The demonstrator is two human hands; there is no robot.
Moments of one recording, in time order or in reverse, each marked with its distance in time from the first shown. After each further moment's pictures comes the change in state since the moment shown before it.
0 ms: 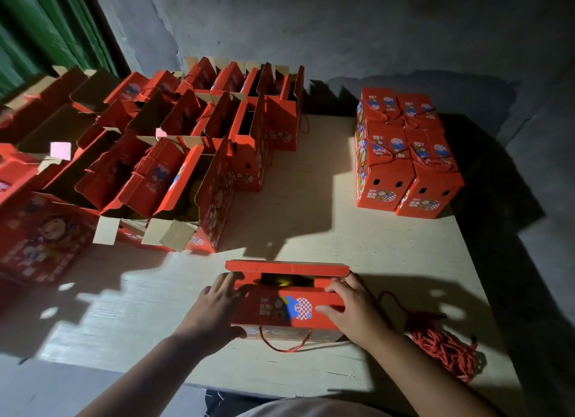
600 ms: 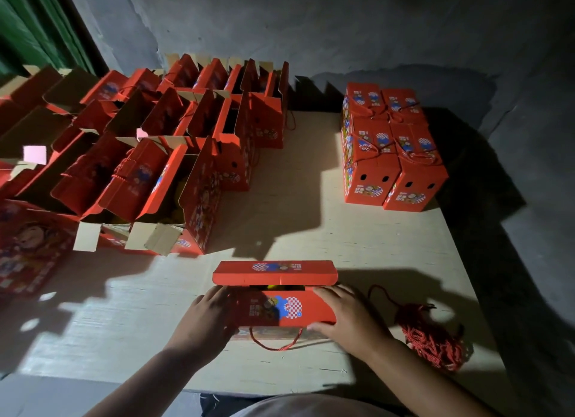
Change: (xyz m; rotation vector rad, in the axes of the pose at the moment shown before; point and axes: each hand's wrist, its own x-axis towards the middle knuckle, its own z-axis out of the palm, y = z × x) left_hand -0.005 0.010 0.011 -0.124 0.090 -0.020; right_hand -0.021 -0.005 -0.011 -0.188 -0.134 -0.048
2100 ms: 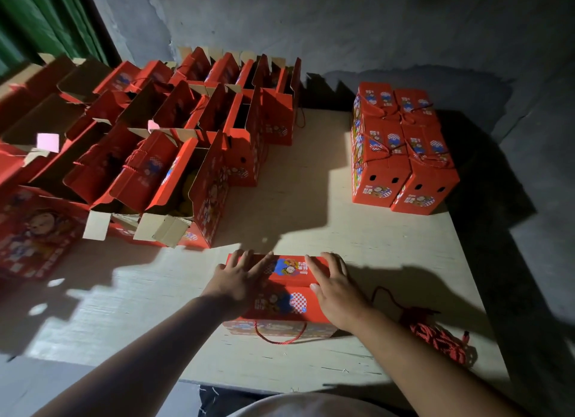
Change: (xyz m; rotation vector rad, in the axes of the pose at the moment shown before) left_hand 0.074 0.005 0.006 0.196 -0.195 -0.017; right_hand 0.056 -0.006 0.015 -0.127 -0.059 0.013
